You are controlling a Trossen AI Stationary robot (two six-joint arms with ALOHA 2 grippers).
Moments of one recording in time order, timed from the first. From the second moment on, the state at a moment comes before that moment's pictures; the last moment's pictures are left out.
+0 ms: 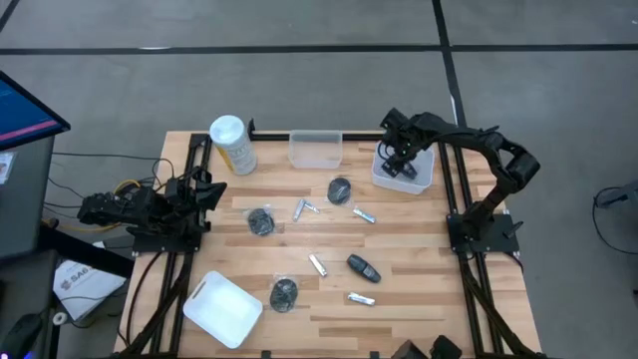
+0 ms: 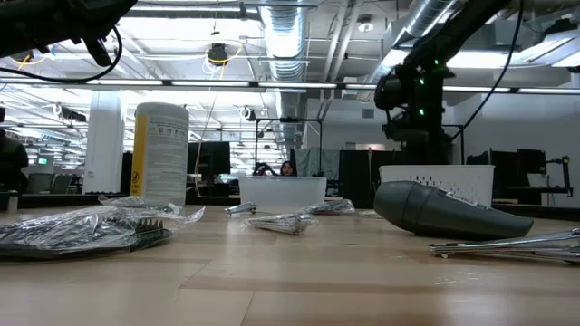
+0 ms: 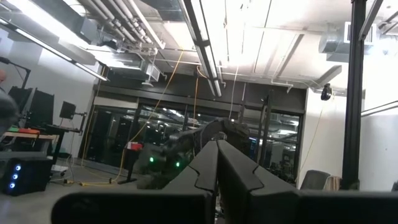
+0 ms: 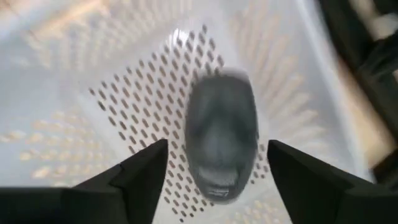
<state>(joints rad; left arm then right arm) -0.16 0.00 0.01 0.56 -0.40 0.02 -0.77 1.63 1.13 -0.91 0.13 -0.05</state>
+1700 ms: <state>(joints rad) -0.16 0.01 0.01 0.56 -0.40 0.02 0.32 2.16 1.91 -1.45 0.19 0.53</state>
